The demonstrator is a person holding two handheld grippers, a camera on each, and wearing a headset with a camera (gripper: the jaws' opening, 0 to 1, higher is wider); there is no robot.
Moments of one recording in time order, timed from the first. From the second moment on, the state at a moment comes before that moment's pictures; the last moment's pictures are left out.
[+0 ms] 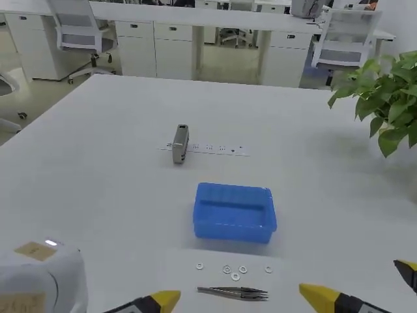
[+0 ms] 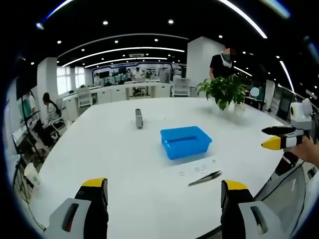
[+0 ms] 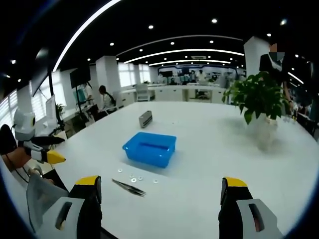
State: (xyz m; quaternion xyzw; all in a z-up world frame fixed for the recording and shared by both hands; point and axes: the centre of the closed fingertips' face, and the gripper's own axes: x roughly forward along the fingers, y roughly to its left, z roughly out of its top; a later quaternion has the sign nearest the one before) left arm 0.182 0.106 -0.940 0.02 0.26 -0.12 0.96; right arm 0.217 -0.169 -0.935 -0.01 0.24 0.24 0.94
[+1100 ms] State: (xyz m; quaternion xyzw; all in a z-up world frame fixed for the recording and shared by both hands) left arm 0.189 0.109 -0.928 0.02 0.25 -0.13 0.96; right arm 0.221 -0.163 -0.937 -0.02 0.24 0.24 0.94
